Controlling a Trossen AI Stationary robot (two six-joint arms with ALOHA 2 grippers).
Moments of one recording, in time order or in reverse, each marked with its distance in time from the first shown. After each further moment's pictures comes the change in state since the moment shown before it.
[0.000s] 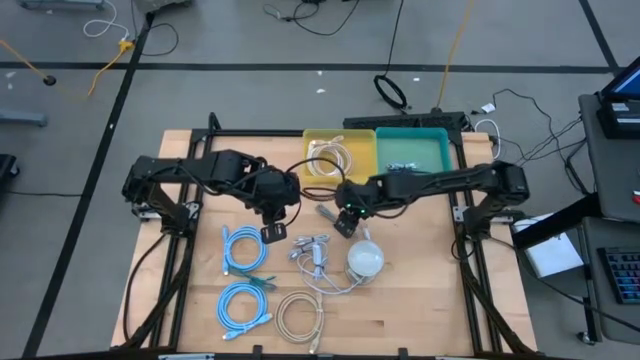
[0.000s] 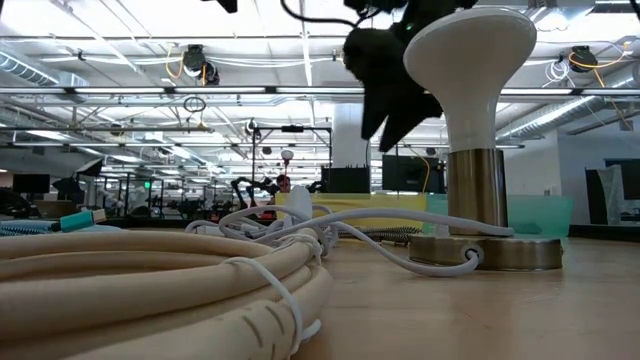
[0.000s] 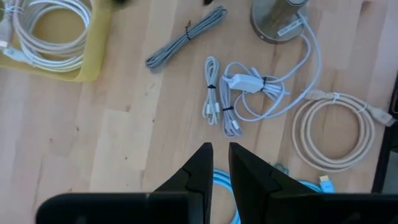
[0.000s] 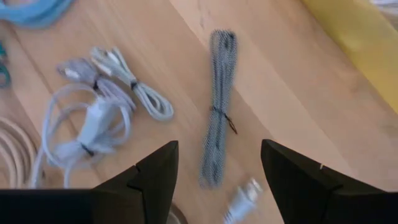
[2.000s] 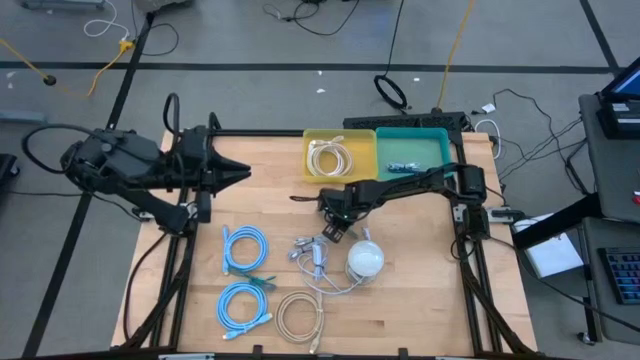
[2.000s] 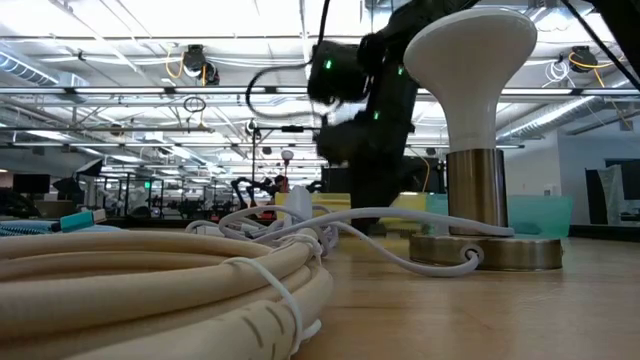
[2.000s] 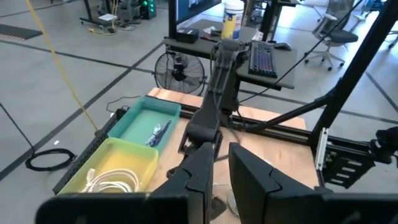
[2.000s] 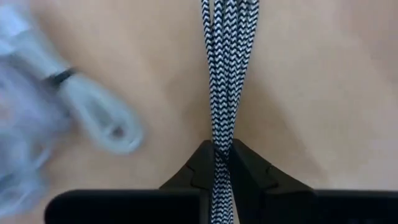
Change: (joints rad) left arm -0.247 -0.433 0.000 0.426 -0.463 0.009; right arm -0.061 0.286 -0.001 0.160 -0.188 -0.085
